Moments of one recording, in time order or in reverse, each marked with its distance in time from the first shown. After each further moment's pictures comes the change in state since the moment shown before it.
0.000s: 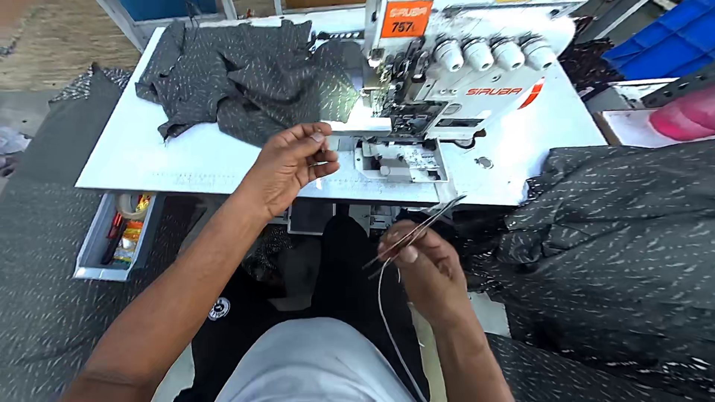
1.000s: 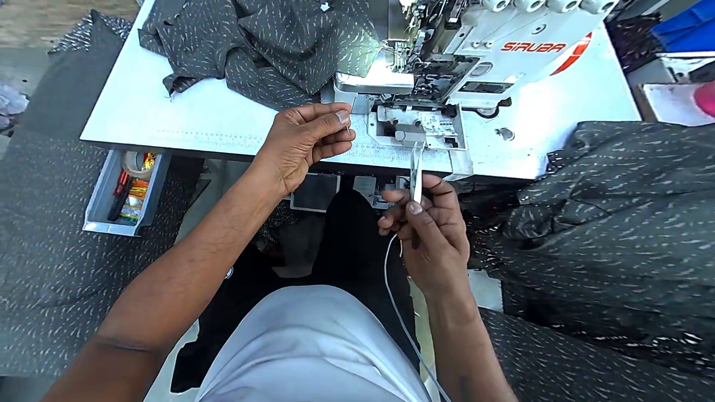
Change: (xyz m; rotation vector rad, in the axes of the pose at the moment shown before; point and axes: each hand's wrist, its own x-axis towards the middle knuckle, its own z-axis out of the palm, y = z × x) left_hand -0.024 -0.019 0.005 0.007 0.104 -0.005; right_hand -0.007 -0.005 0.019 0.039 0.078 0.023
